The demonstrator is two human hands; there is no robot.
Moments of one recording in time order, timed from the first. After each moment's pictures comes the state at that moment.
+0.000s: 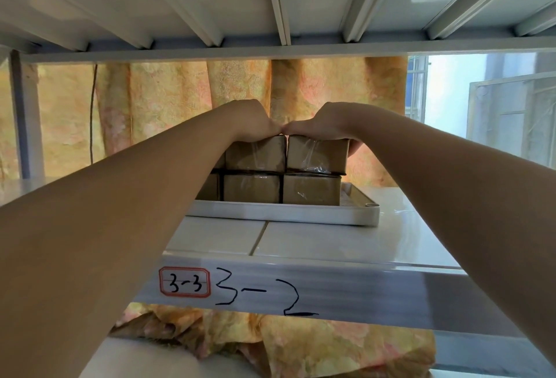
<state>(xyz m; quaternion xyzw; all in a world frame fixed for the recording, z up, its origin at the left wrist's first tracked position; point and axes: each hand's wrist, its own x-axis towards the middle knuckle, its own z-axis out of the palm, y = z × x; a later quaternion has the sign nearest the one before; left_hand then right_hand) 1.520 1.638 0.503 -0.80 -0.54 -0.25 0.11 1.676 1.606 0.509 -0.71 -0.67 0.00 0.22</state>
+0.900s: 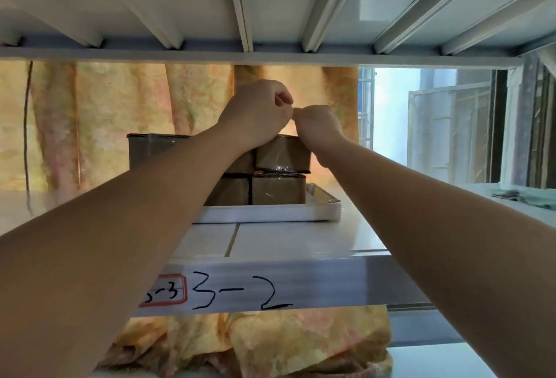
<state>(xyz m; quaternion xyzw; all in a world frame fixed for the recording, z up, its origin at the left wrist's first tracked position) 1.559 1.593 0.495 -0.81 -0.28 -0.51 0.07 1.680 1.592 0.483 -0.61 -0.54 0.01 0.59</state>
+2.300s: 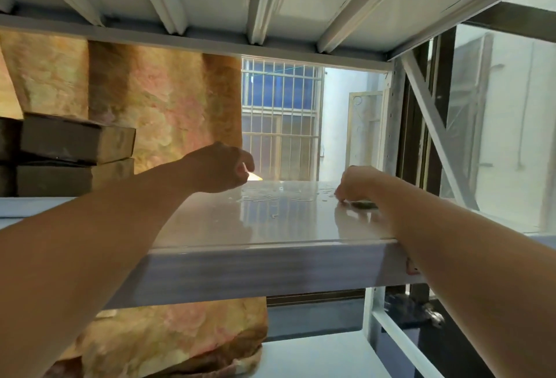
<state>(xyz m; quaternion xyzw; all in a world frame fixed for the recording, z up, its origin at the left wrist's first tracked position) 1.786 1.553 0.435 -0.91 -0.31 -0.25 0.09 2.031 1.468 0.423 -0.87 -0.46 -0.05 0.13</state>
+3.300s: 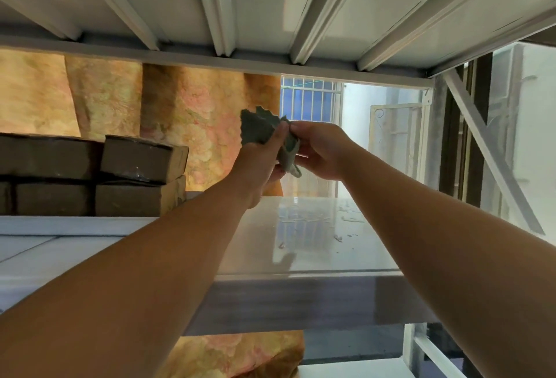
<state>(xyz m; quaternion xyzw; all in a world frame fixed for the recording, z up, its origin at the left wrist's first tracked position) 1.773 1.556 0.447 -0.63 -0.19 -0.53 -0.53 1.886 1.513 0.484 -0.43 -0.54 0.34 0.64</state>
